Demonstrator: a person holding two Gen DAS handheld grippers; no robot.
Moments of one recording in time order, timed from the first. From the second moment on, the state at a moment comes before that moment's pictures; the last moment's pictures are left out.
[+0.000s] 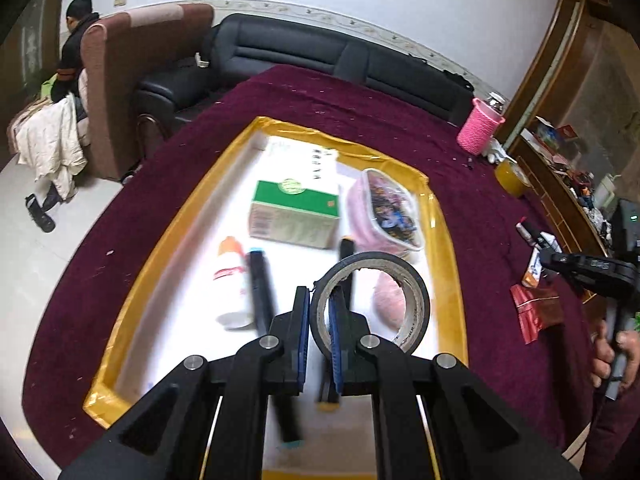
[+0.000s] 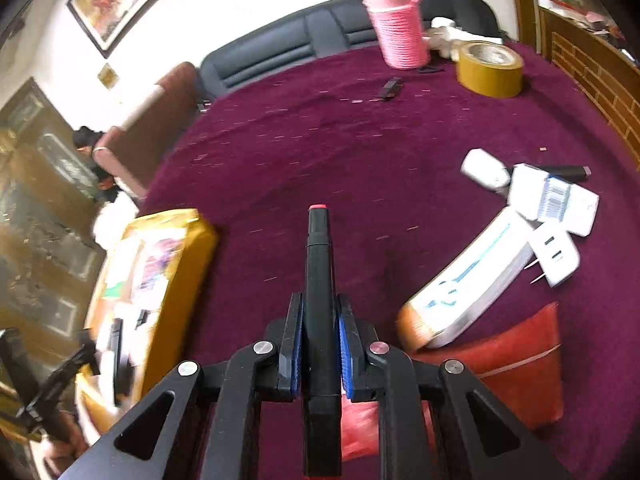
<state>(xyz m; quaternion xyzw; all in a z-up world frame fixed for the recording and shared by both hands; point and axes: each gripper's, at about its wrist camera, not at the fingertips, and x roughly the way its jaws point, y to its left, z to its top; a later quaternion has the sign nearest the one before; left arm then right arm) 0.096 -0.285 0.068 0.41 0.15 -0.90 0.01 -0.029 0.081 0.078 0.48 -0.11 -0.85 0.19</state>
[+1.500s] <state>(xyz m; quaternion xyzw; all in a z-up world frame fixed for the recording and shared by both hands) 0.053 -0.287 0.047 0.47 0.04 -0.88 -0.02 0.050 -0.135 0.033 0.55 -0.10 -0.76 0.33</state>
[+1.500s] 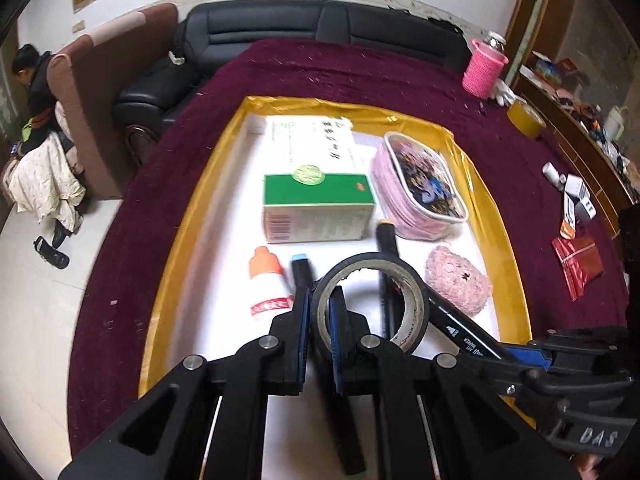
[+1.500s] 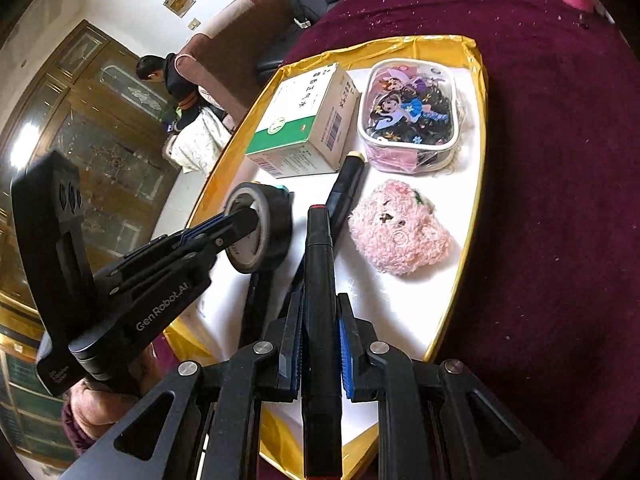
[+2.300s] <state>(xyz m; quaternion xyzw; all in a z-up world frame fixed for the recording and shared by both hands) 0.081 -0.301 0.087 0.42 0.11 -0.90 -0.01 0.064 -0.128 0.056 0.48 -0.03 -0.82 0.31</state>
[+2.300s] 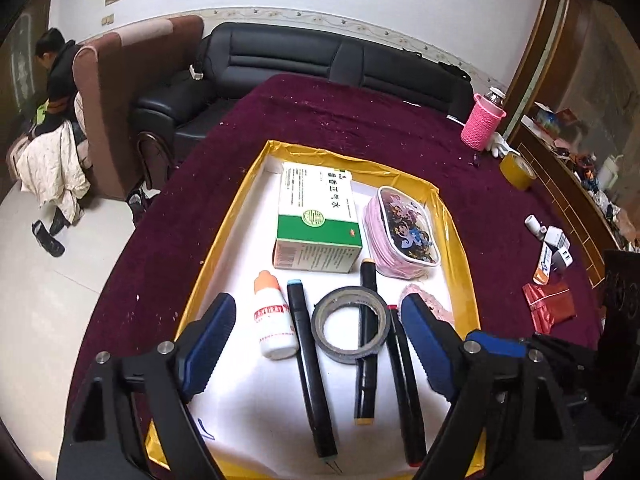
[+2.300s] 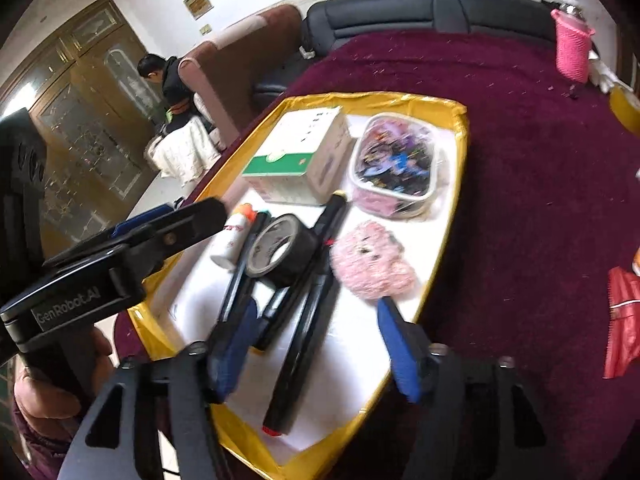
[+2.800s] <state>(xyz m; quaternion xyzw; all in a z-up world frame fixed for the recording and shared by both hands) 0.081 -0.214 0.108 0.41 0.09 -0.90 -0.12 0.074 0.000 0.091 0.39 -0.06 -0.89 0.23</state>
